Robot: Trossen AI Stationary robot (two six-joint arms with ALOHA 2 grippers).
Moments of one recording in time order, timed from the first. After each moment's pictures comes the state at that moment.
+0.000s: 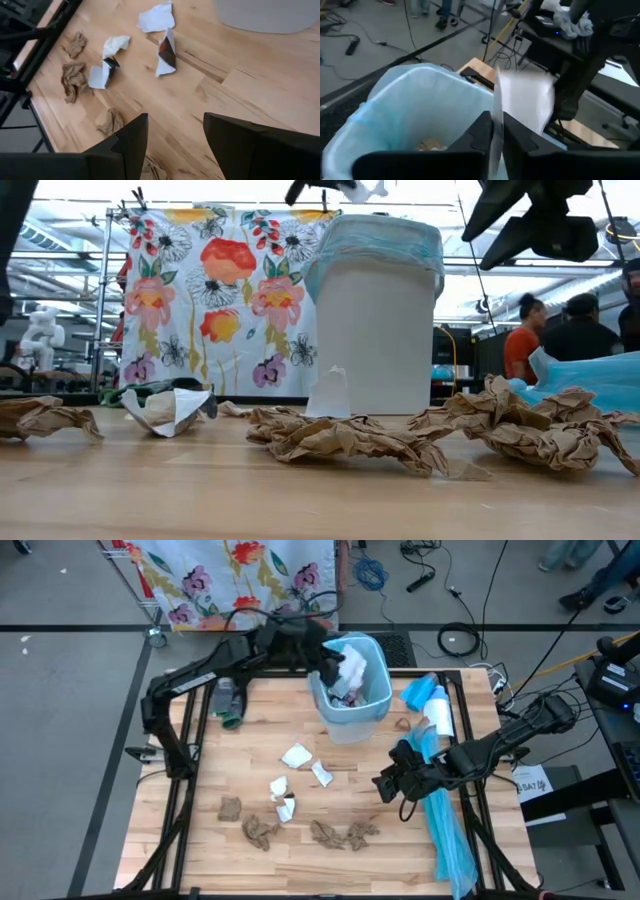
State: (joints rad) left arm 0.34 1.73 2.01 -0.67 -0.01 -0.34; right arm 0.45 1.22 0.95 -0.66 0.47 1.32
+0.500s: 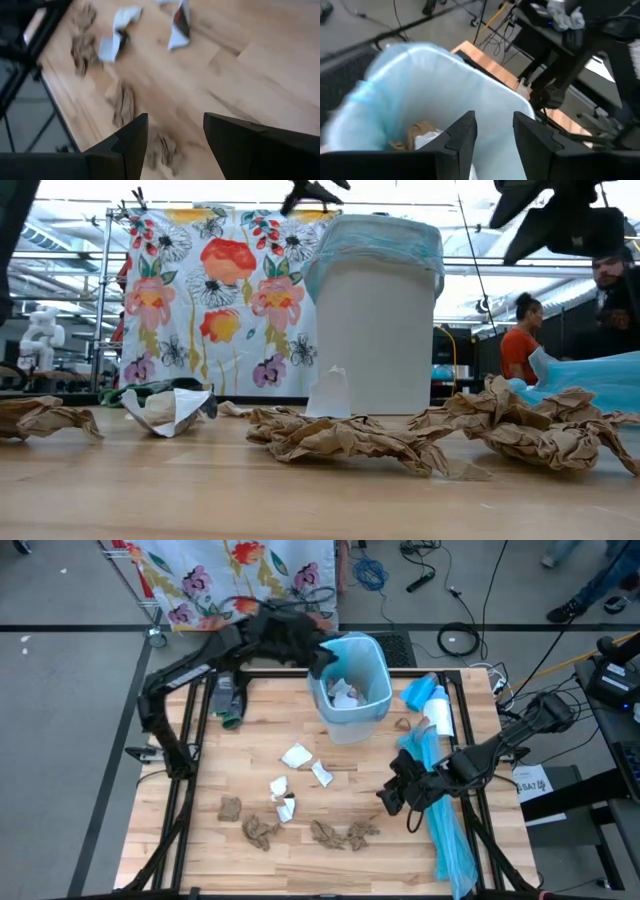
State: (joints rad) left arm 0.41 1.70 2.02 -0.76 0.18 -0.38; right arm 0.52 1.23 0.95 -0.66 0.39 1.33
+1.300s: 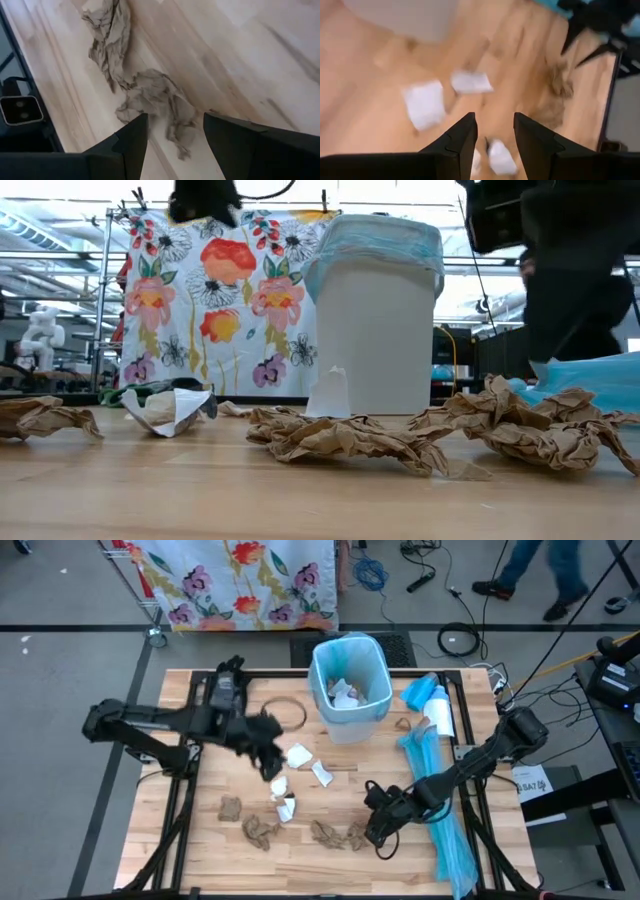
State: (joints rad) left arm -0.08 1.26 1.24 -0.87 -0.04 -0.61; right arm 0.54 1.59 0.95 -0.41 0.15 1.17
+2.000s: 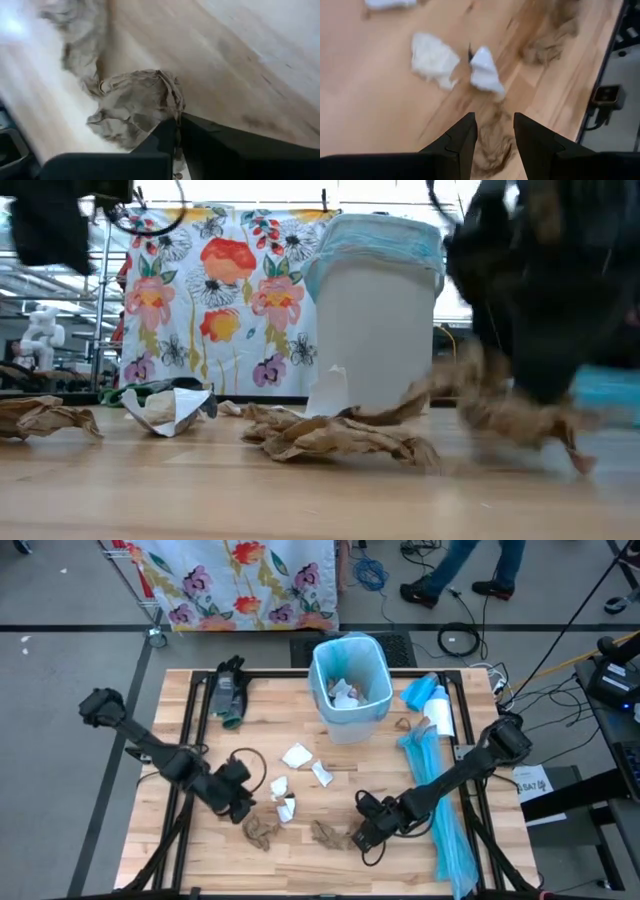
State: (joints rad) left arm -0.59 1.04 0.76 -0.68 -0.25 -1.18; right arm 0.55 1.76 1.03 -0.37 0.14 1.35
